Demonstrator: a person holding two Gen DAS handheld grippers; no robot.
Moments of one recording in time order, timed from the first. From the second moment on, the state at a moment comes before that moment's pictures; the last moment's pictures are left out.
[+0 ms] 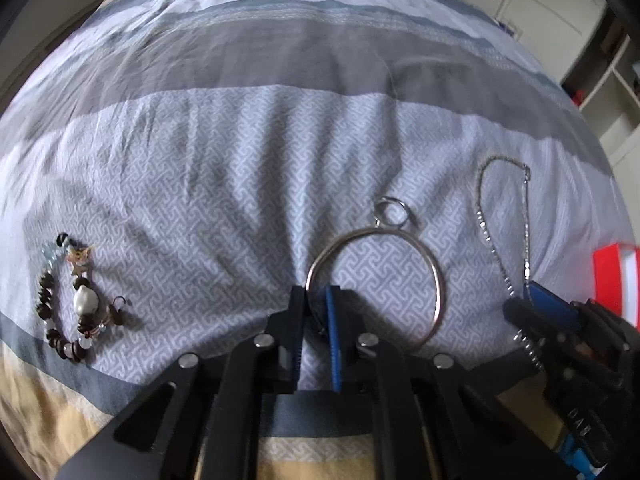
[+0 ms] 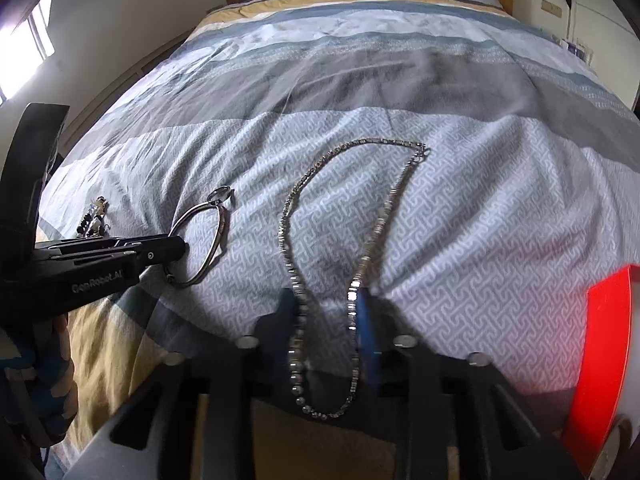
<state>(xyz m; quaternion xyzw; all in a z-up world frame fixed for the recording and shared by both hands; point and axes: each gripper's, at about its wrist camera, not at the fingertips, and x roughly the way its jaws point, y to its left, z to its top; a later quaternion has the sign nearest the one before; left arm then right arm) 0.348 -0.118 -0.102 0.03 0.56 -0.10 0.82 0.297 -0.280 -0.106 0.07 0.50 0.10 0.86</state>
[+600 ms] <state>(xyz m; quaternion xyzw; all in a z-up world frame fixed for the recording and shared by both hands) 0.286 -0.092 -0.061 0.00 0.53 -0.10 0.84 0.224 -0.278 -0.054 0.09 0.45 0.13 0.88</state>
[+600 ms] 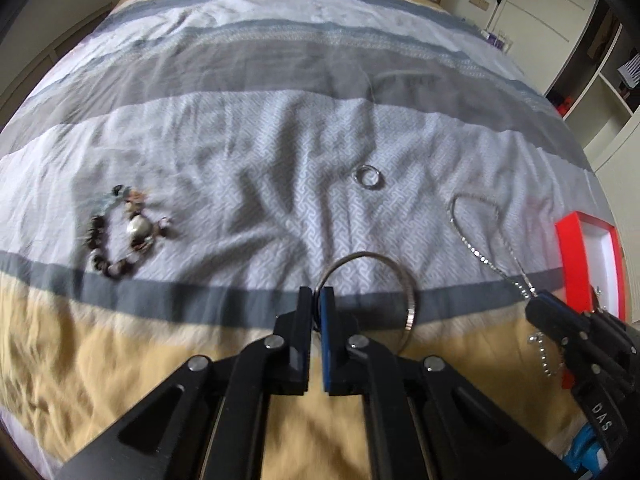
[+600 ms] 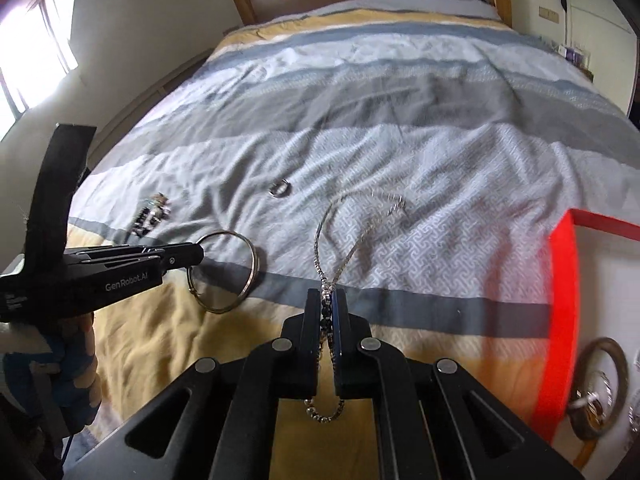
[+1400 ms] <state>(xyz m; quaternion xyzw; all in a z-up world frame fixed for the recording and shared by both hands) 0.190 -0.099 0.020 0.02 0.49 -0.11 0.87 0.120 -0.315 0.032 0.11 0.35 0.13 0.92</state>
